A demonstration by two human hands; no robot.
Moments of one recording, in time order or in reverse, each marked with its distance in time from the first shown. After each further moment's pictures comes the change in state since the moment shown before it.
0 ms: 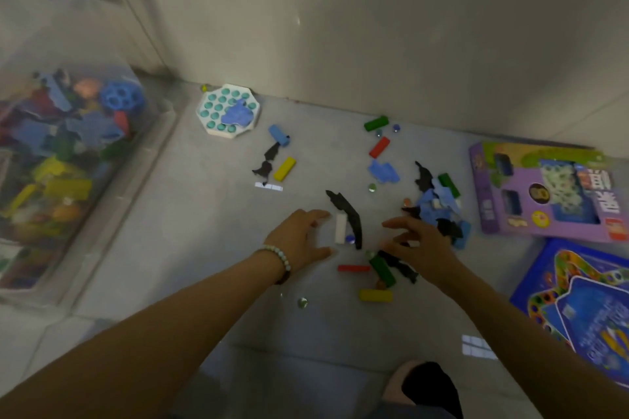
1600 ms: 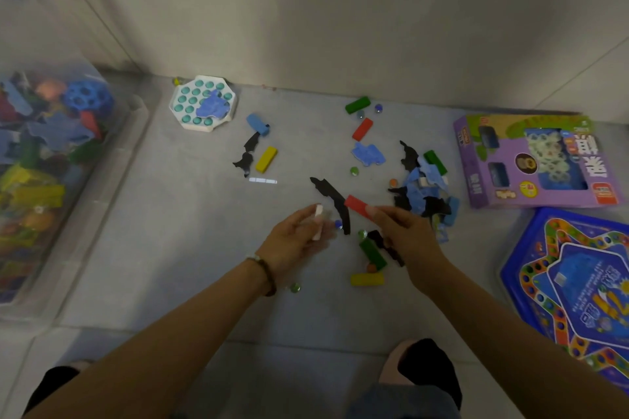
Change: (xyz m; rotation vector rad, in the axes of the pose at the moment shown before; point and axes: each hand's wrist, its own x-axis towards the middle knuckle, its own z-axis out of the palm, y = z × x) left_hand -0.020 0.022 0.019 -1.088 -0.084 -0.220; right_hand -0.019 -0.017 0.021 0.467 0.172 0.204
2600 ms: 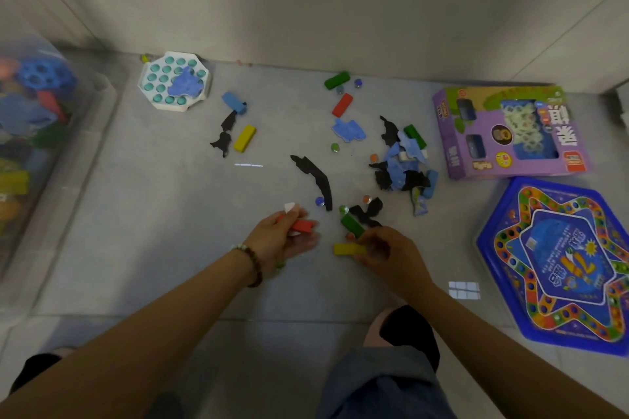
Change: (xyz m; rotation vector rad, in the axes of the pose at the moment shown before) left_hand -0.004 -0.017 0.004 -0.189 0.076 -0.264; right_hand -0.027 0.074 -0.026 -0.576 -0.074 -0.267
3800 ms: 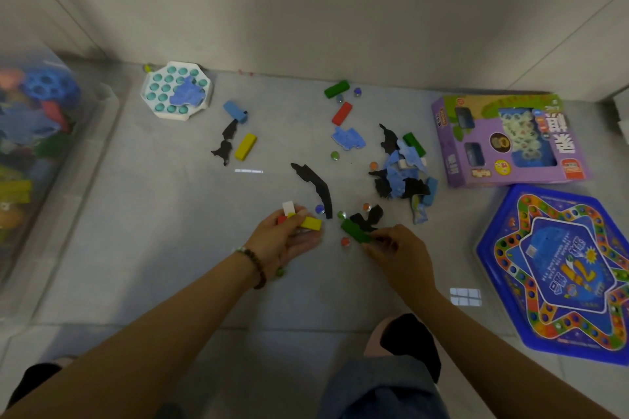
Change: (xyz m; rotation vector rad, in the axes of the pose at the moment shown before) left_hand 0.006 0.005 0.001 -0.113 -0.021 0.023; right_hand 0.010 0.005 -0.003 -0.157 0.213 0.014
